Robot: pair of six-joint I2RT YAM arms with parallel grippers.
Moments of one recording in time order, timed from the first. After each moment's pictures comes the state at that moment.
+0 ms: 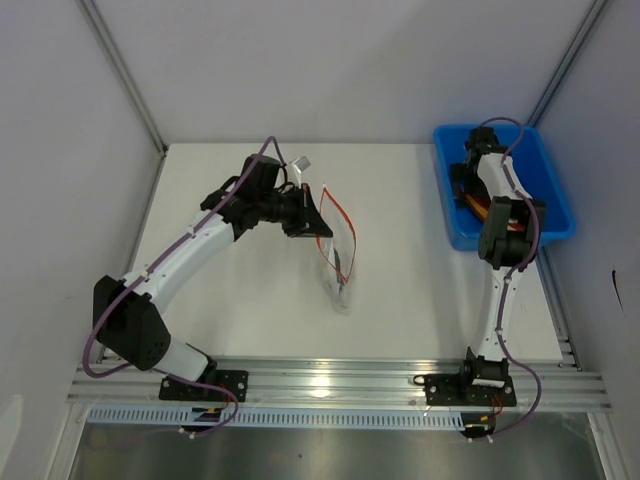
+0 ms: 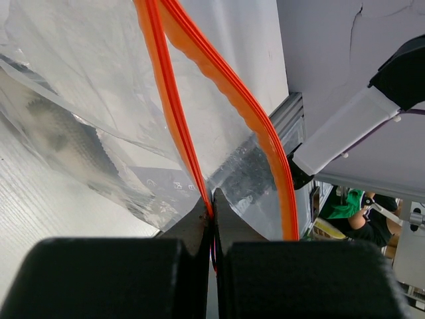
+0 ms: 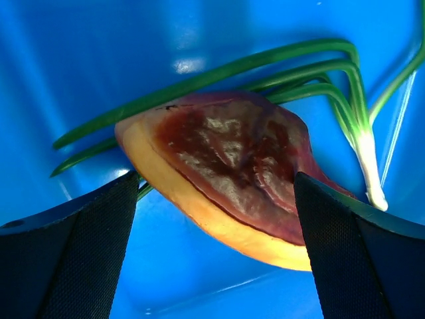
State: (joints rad) left arm -0.50 1.47 1.31 -0.54 0.63 -0.65; right arm -0.09 2.38 2.09 -0.82 0.26 -0.12
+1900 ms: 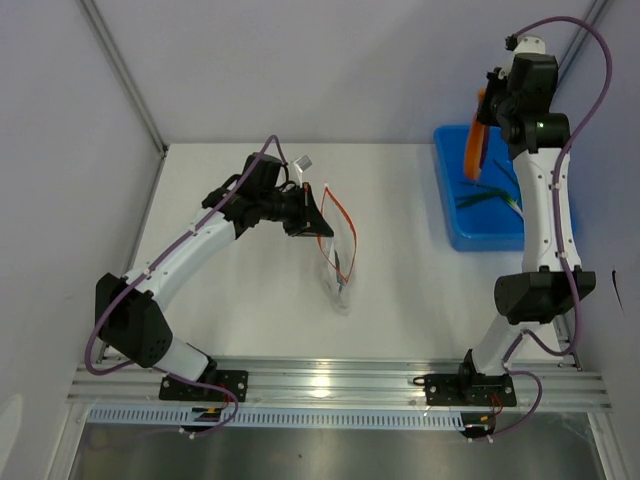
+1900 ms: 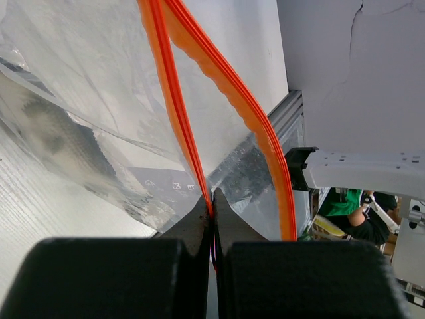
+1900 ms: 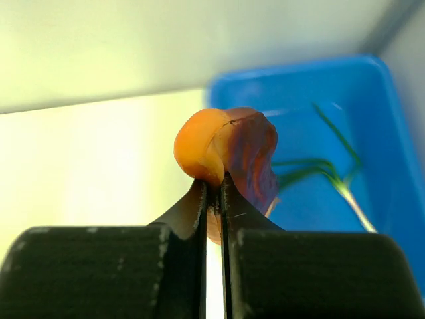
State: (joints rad) left arm -0.50 1.49 1.33 -0.55 0.63 -0.65; right arm 0.02 1.79 2.19 -0.77 0.10 0.10
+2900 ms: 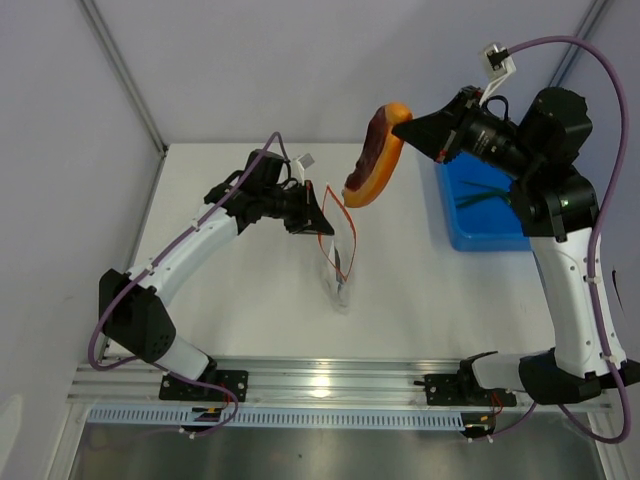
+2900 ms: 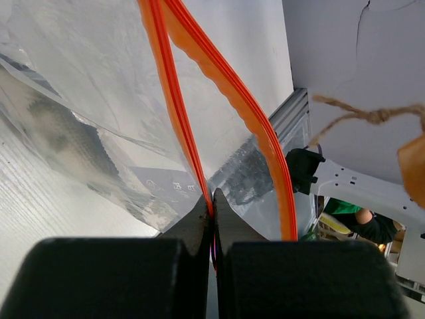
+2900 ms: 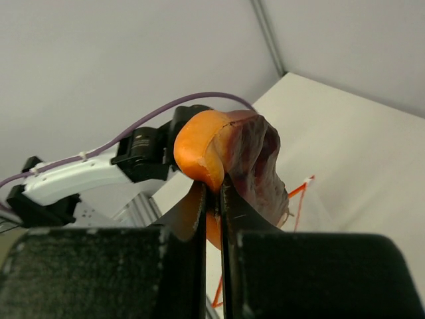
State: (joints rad) left arm -0.50 1.52 1.38 -0.59 0.63 -0.62; right arm 0.31 1.33 1.95 -0.55 -0.63 0.47
